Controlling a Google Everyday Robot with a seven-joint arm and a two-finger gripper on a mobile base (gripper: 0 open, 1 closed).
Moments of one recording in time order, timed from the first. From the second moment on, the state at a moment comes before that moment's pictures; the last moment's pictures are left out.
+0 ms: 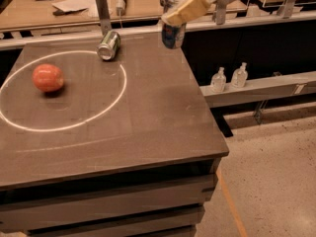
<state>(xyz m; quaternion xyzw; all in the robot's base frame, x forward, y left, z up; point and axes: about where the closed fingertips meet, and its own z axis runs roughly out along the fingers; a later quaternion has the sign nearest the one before) 0.616 -0.037 1.062 -0.66 0.57 0.15 0.47</state>
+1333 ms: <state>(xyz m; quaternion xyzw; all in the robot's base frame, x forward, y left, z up) 0.731 0.068 1.015 -0.61 0.53 0.18 0.56</state>
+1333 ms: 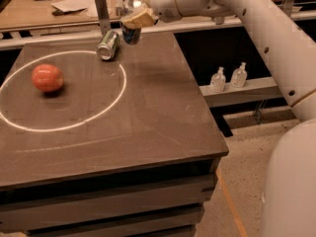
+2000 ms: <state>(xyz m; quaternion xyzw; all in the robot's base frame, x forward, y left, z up) 0.769 0.095 0.956 -0.57 0.59 0.16 0.55</state>
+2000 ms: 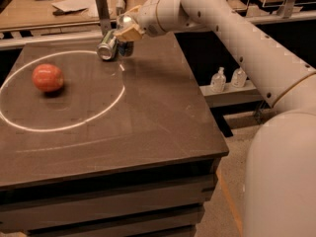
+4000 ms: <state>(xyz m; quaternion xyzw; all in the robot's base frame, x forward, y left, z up) 0.737 0.070 0.960 -0.58 0.60 0.18 0.52</state>
